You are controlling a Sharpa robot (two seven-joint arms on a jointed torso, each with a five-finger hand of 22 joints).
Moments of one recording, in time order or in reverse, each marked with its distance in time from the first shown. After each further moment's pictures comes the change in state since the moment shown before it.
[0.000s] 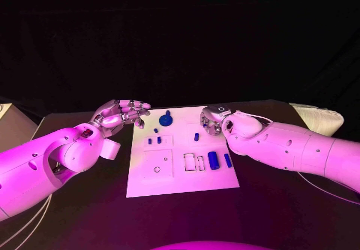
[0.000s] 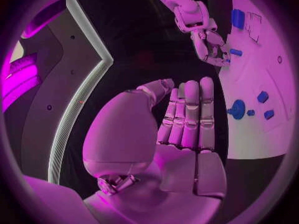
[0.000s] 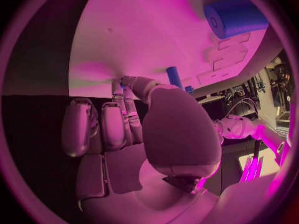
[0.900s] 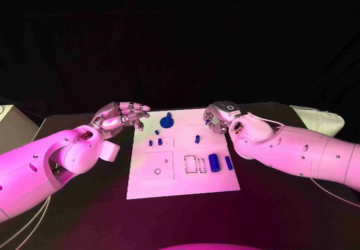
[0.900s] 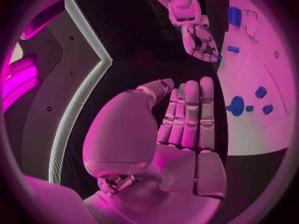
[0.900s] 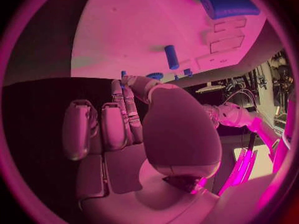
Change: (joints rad) left arm -0.002 -0.004 0.000 -0.013 -0.012 0.005 0.000; left_hand 0.000 0.000 -0.003 0.003 0.004 -0.011 0.003 -0.004 -0.003 -0.009 0.002 0.000 0.000 0.000 0.000 0.000 0.000 0.000 0.002 -0.002 -0.008 -0.004; right arm 0.007 -0.107 0.013 0.154 -0.002 -0.159 -0.028; right_hand -0.001 -0.002 0.007 -0.009 0.003 0.003 -0.006 0.011 0.012 0.005 0.005 0.003 0.002 0.004 -0.004 0.009 0.005 -0.012 0.007 -0.007 0.030 0.032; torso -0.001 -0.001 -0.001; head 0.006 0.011
